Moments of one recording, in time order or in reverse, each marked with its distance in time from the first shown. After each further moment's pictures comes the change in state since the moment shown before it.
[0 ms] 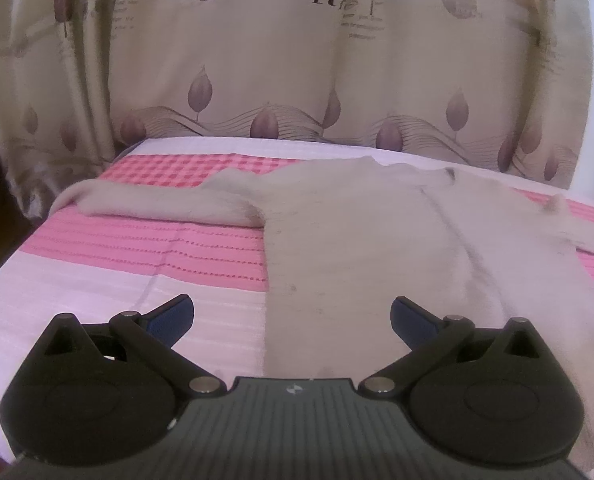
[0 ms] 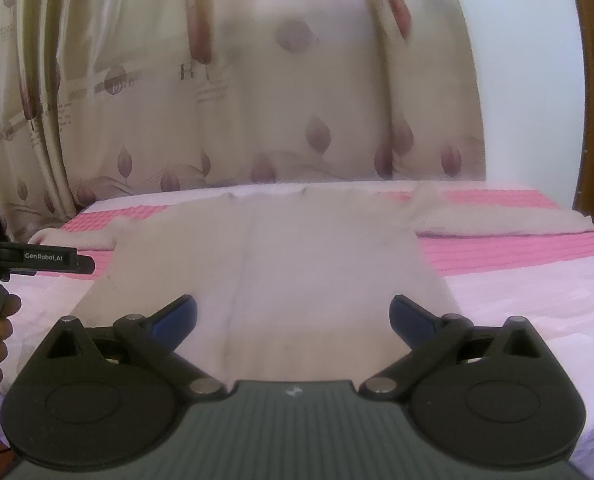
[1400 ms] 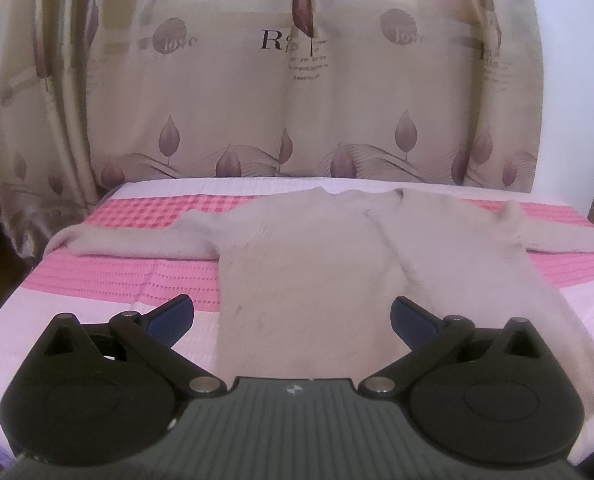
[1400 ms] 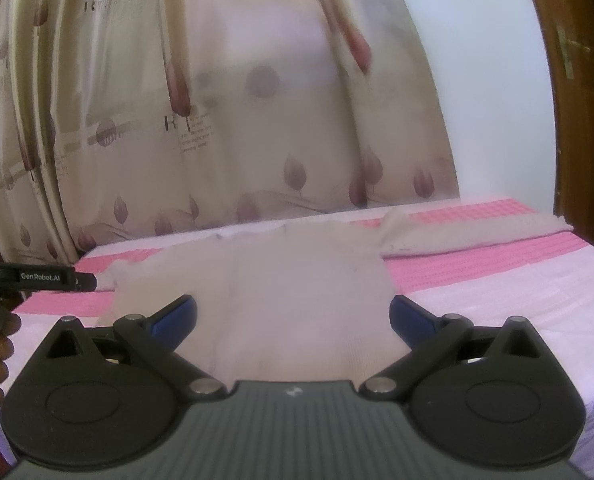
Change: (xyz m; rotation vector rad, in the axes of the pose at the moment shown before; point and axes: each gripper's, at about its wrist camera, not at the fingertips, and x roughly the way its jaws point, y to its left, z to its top) left arm -0.060 -0.059 -0.001 0.081 -0.092 -0.022; right arm -0.050 -0.035 -0.002 0.083 -0.134 0.000
